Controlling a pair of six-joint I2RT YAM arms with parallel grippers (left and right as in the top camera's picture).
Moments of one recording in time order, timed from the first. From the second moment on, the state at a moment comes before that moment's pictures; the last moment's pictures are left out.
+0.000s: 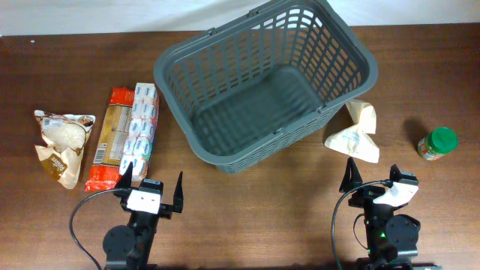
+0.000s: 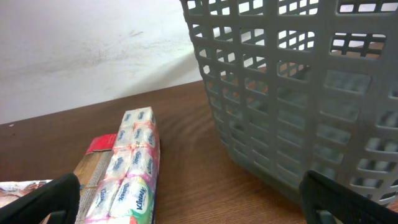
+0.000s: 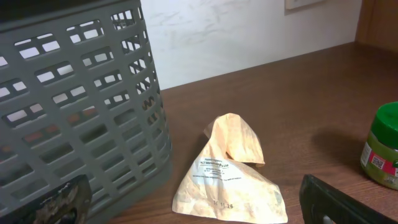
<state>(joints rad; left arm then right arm) -0.03 0.02 0.06 -0.15 0.12 0.16 0.03 0.01 0.06 -0.17 0.14 0.24</state>
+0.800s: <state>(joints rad) -0.03 0.08 0.23 -0.21 0.23 -0.04 0.03 0.06 0.28 -0.43 -0.02 0.20</state>
